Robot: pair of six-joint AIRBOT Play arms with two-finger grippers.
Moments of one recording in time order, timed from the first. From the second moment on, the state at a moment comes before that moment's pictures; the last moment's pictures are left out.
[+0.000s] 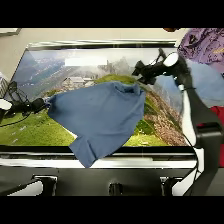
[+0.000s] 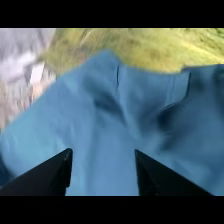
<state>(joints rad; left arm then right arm) 0.28 -1.31 0.99 1.13 -0.80 -1.46 0.07 -1.87 2.00 -0.99 1.21 1.89</state>
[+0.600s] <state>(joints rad) 0.28 -1.31 1.08 1.13 -1.08 -1.50 0.03 -1.24 1.15 -0.92 1.33 1.63</state>
